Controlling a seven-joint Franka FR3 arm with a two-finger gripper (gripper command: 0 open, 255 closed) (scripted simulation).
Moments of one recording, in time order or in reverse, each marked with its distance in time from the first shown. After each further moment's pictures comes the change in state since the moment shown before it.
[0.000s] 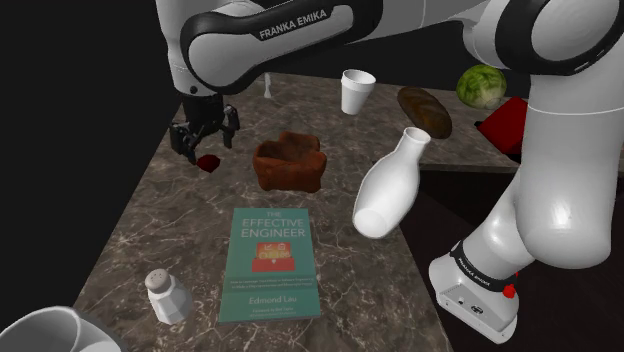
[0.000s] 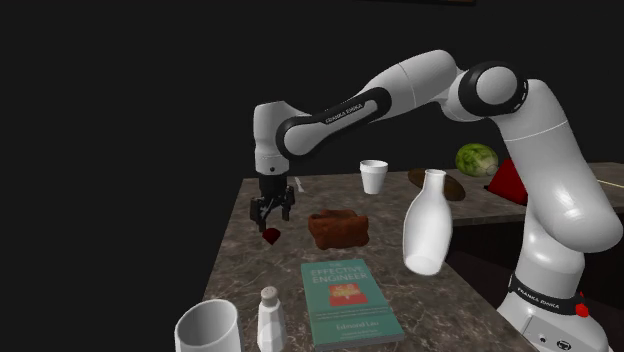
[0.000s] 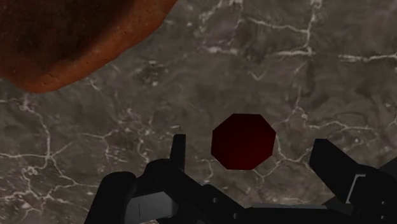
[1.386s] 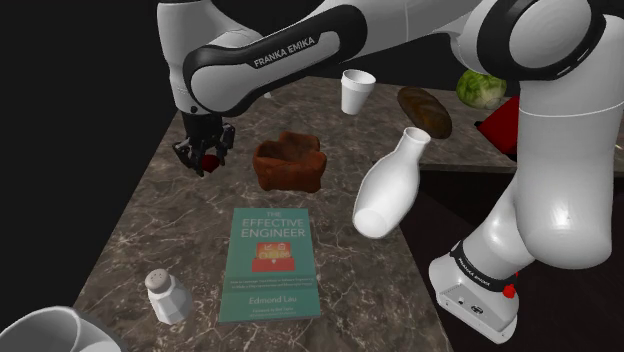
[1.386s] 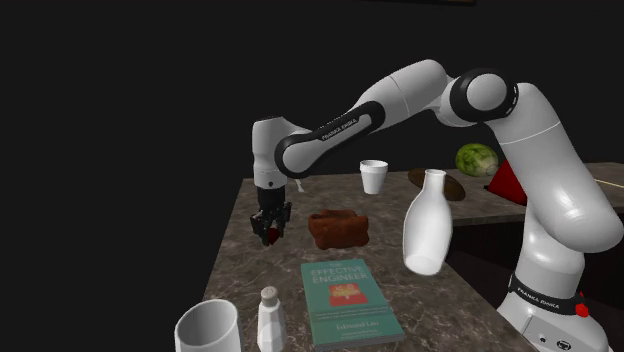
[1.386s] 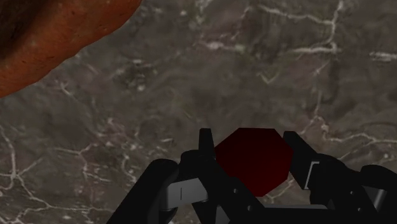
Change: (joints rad) arm 0.011 0.055 -0.011 -0.014 -0.022 0.069 0.013
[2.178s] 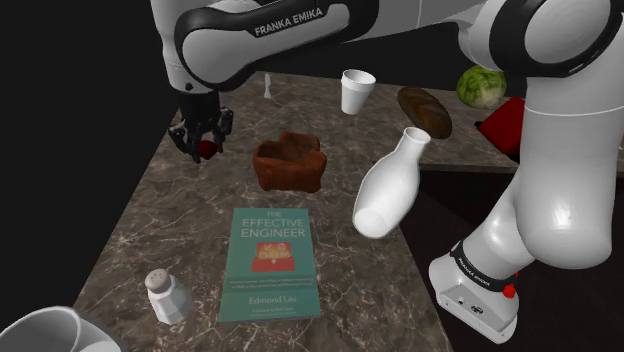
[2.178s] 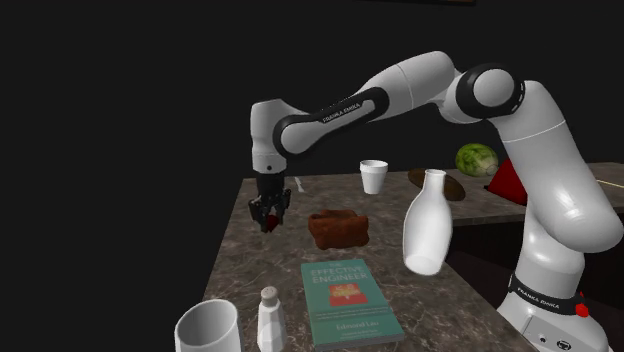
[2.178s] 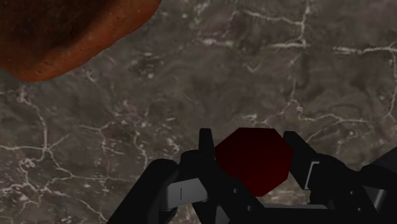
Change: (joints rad) arm -0.002 -0.036 0.009 0.055 0.016 -0.089 -0.010
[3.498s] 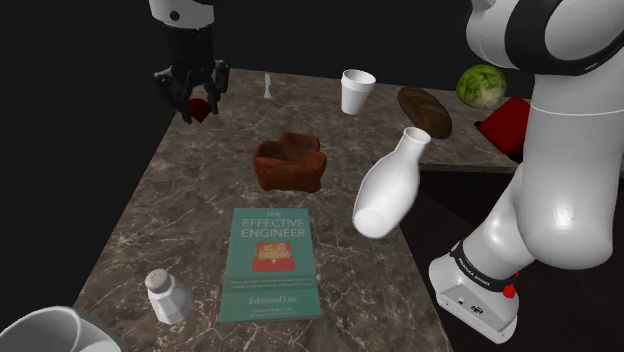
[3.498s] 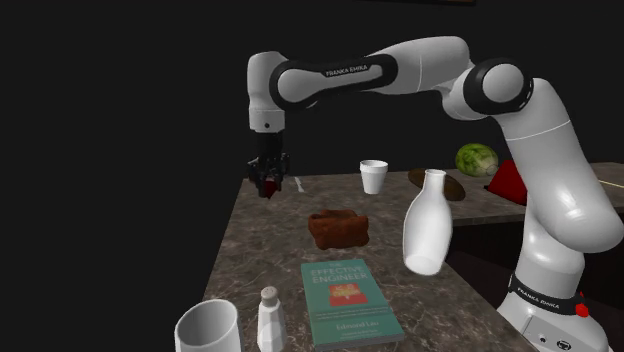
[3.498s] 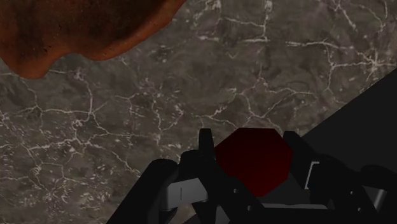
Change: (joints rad) arm 0.012 -0.037 0.012 0.213 0.020 -0.246 -0.018
